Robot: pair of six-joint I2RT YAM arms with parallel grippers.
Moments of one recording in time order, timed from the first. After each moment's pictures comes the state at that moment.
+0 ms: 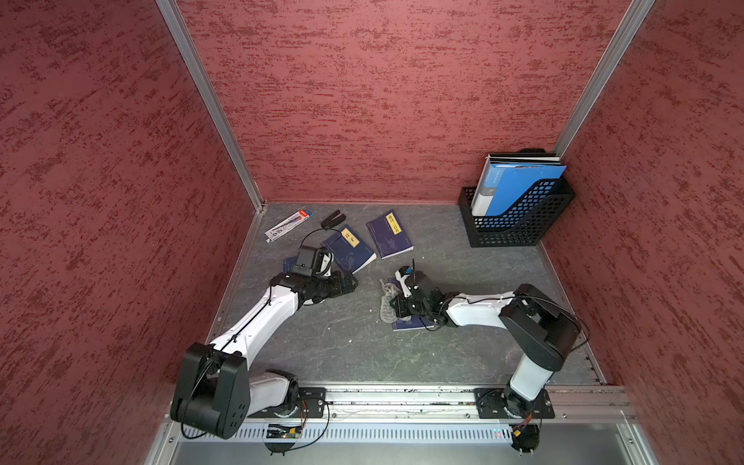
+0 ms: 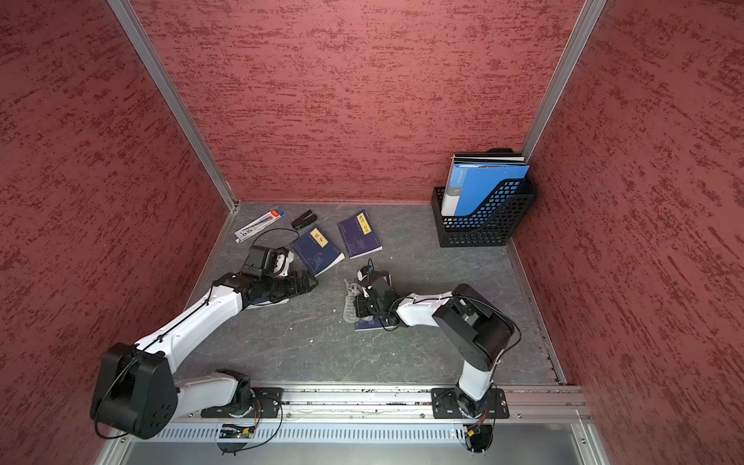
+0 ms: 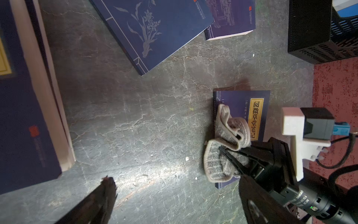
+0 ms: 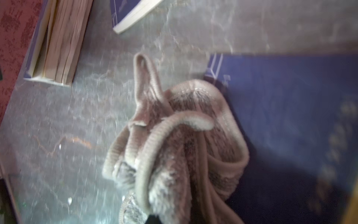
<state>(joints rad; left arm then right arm) -0.26 1.26 0.81 -0.52 0.33 -0.50 0.77 1.79 0.83 0.15 -0.12 0.55</state>
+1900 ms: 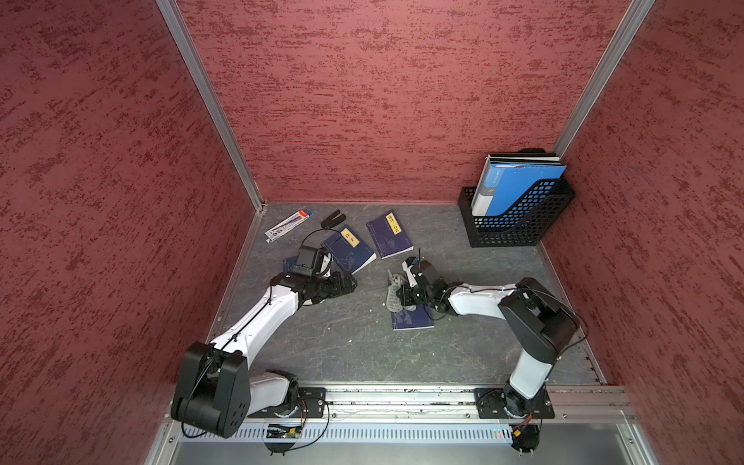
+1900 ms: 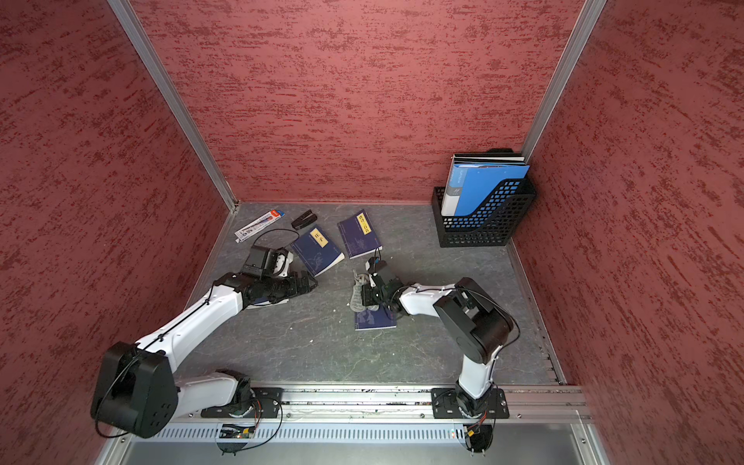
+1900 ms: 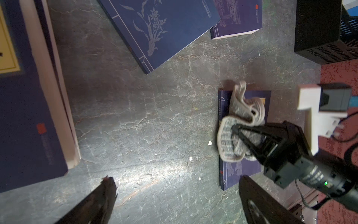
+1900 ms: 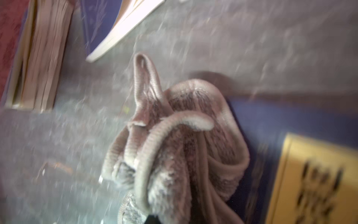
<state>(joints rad) -0.26 1.25 0.81 -0.54 0.31 -0.50 0.66 1.83 0.91 0.08 -0.13 0.51</state>
